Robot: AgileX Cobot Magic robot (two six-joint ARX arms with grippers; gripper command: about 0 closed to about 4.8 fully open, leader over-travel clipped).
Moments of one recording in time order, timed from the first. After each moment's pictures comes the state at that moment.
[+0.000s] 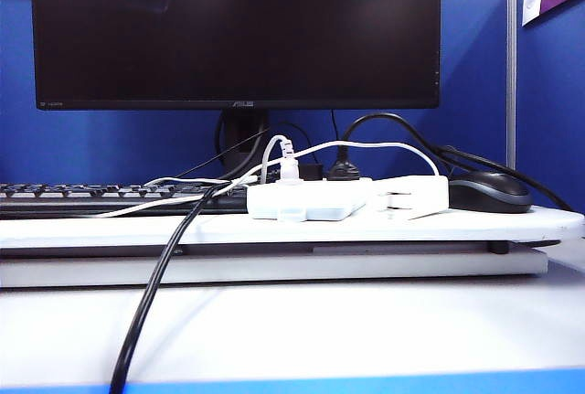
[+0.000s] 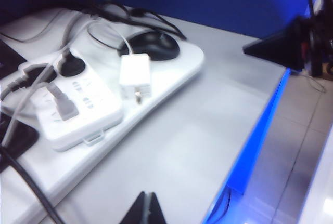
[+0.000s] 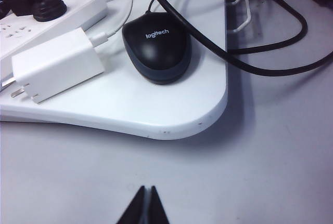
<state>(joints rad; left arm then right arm) -1.15 0.59 0.37 -0.03 -0.24 0.02 0.32 0.01 0.06 -0.33 0.05 0.16</state>
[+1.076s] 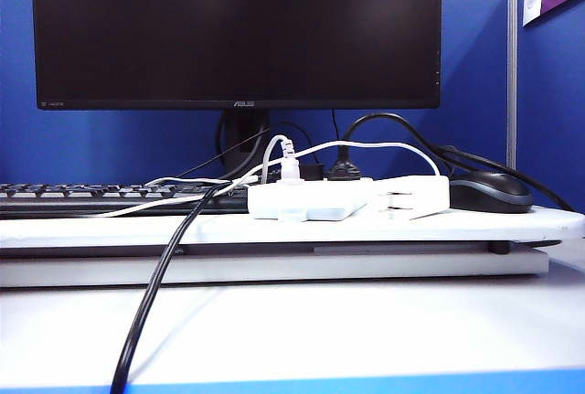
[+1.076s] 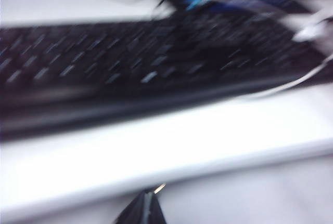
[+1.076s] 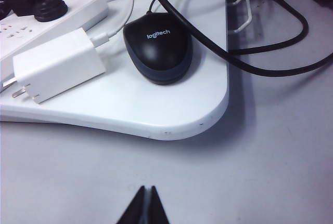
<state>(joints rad) -0.29 0.10 0.02 -0.19 -0.15 -0.06 0.32 0.01 0.06 -0.33 0.05 0.16</state>
